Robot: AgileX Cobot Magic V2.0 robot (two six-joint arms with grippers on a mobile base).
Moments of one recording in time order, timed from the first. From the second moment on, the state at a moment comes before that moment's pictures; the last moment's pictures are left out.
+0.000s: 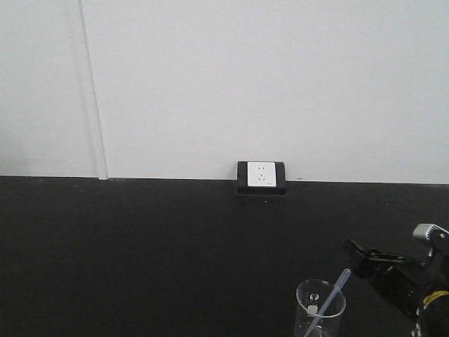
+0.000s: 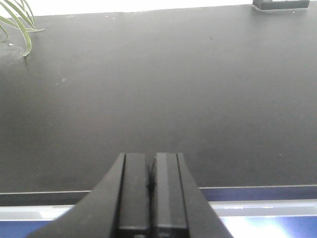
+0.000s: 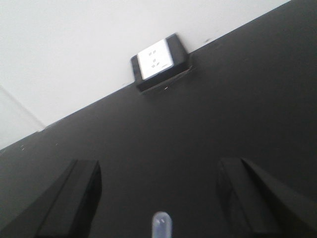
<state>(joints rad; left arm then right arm) -0.07 -0.01 0.03 -0.02 0.01 0.05 0.05 1.68 -0.67 -0.25 -0.72 0.72</state>
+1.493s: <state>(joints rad) -0.07 -0.01 0.03 -0.02 0.01 0.05 0.05 1.83 -0.77 -0.37 -0.87 0.60</state>
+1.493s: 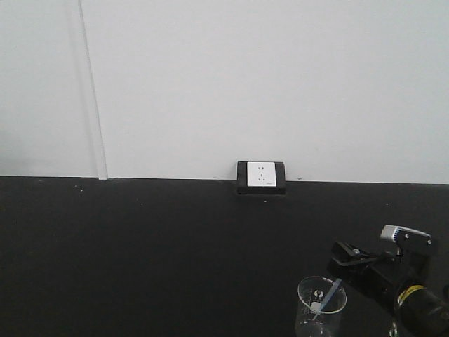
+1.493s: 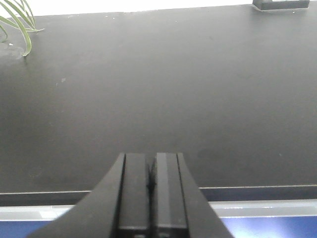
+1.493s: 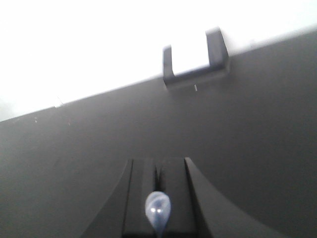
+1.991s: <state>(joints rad) -0.07 -0.01 0.03 -0.02 0.01 0.05 0.05 1.28 -0.77 -0.56 -0.26 0.56</state>
